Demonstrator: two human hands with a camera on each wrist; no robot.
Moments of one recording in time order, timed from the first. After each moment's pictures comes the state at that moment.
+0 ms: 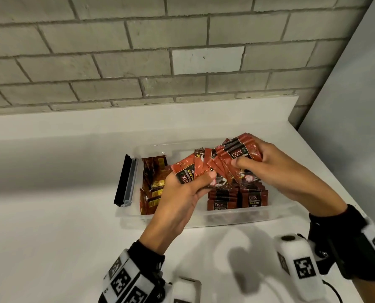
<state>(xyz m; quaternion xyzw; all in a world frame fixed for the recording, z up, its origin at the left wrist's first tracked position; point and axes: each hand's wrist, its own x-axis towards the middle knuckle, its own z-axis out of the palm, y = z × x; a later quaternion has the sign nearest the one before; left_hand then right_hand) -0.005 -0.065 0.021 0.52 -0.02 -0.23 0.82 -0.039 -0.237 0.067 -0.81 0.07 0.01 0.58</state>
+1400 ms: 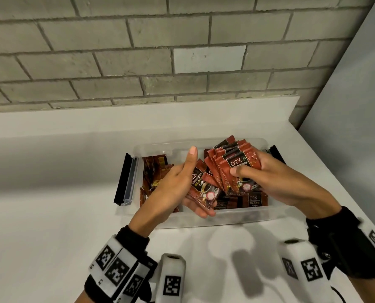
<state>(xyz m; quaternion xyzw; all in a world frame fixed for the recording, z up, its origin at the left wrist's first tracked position) 0.009 -0.046 0.039 0.68 -0.15 -0.36 0.62 -0.040 -0.239 0.049 -0.76 0.04 0.08 0.64</state>
